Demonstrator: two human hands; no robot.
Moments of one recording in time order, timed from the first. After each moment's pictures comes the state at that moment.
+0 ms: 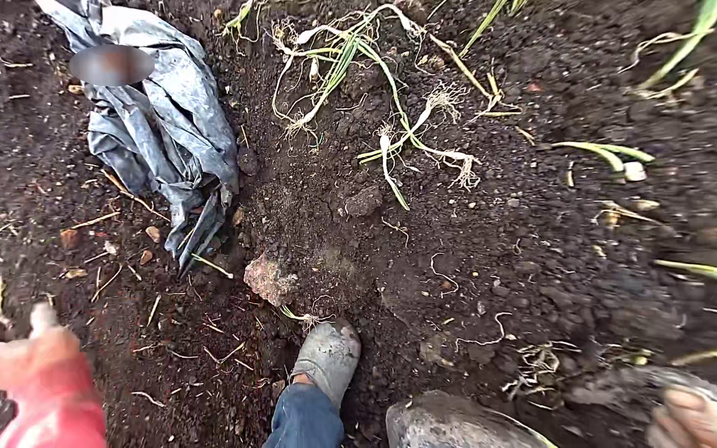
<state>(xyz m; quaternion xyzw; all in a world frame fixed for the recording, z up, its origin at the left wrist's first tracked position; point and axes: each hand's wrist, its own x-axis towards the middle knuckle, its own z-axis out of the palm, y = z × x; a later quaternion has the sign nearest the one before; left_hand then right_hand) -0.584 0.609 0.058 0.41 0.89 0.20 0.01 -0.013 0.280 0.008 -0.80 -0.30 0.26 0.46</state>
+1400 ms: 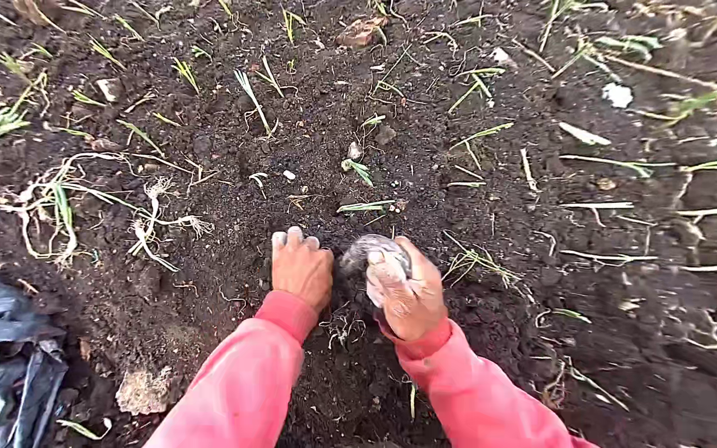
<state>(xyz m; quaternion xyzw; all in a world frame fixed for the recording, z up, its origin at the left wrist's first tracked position) -0.058 0.452 0.022 0.98 0.12 -0.04 0.13 -0.009 0.300 0.022 -0.73 -0.26 0.05 0.62</state>
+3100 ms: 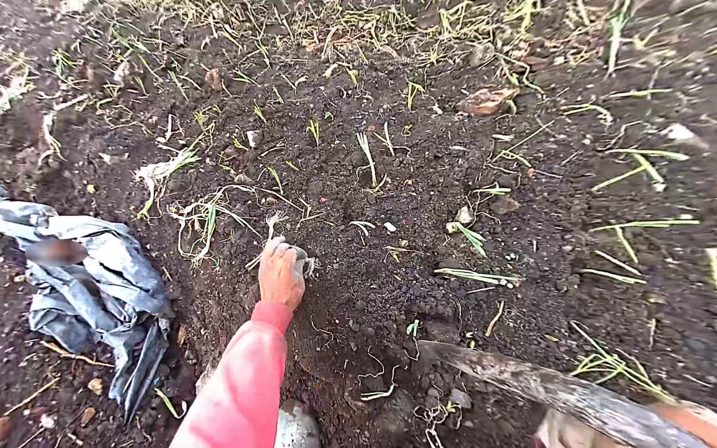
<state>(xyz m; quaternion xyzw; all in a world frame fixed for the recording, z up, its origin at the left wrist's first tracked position) -0.138 0.625 0.001 0.91 0.31 0.20 0.20 -0.043 0.277 0.133 -0.73 -0.42 0.01 0.54</state>
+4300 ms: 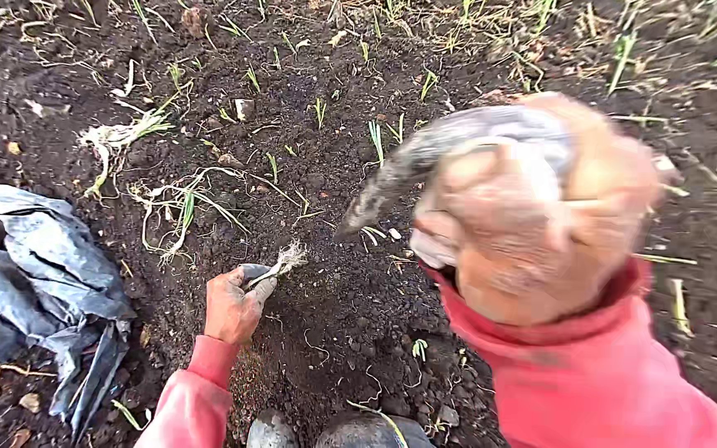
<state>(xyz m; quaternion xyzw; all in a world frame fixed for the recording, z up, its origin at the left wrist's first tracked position) -0.194 0.650 0.022 0.77 0.42 0.22 0.43 0.016 0.527 0.178 -0.60 -0.53 0.04 0.59</state>
